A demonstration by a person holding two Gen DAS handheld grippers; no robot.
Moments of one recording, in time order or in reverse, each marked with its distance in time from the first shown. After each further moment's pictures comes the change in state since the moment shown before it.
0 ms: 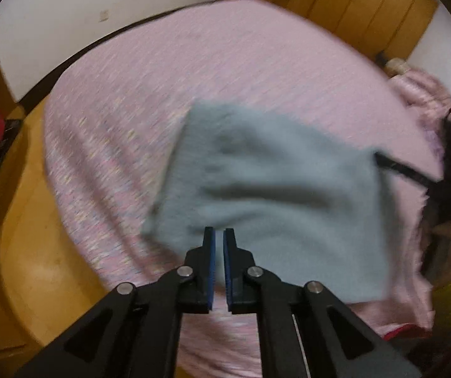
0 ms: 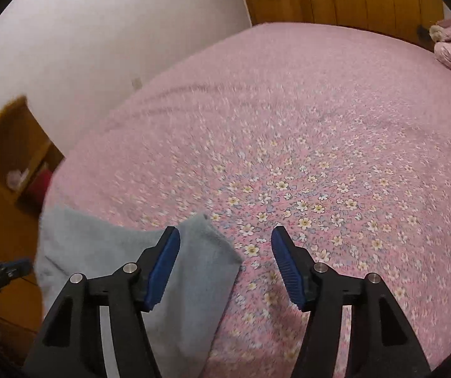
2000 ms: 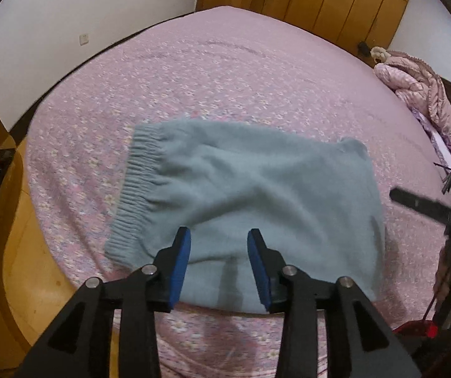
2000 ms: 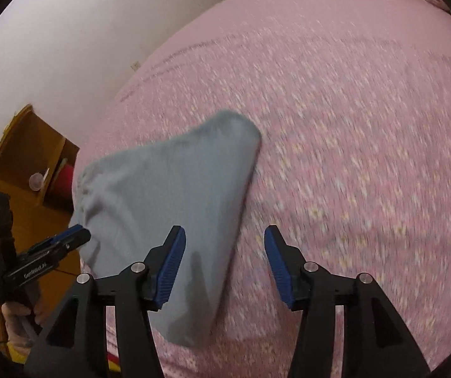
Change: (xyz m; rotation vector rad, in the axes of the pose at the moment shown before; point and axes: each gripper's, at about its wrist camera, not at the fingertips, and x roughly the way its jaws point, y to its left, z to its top) left arm 0.016 -0.035 -0.006 0.099 -0.017 0.034; right arm -0.051 -0.007 -0.069 0.162 0.188 0.058
